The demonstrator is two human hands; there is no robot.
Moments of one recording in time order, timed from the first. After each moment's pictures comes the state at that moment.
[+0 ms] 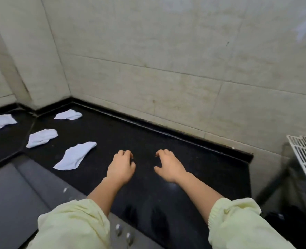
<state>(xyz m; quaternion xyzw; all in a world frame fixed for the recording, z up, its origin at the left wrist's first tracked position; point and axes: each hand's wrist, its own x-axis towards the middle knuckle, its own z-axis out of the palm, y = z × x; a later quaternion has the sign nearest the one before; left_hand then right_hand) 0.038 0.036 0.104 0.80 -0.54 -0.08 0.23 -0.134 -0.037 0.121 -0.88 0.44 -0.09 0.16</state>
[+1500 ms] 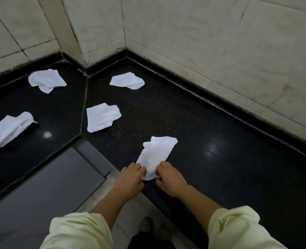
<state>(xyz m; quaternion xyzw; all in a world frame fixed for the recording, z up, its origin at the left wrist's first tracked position) 0.433 0.050 -0.051 0.78 -0.61 -0.14 0.07 0.291 -0.057 -0.035 -0.92 0.30 0.07 0.23</state>
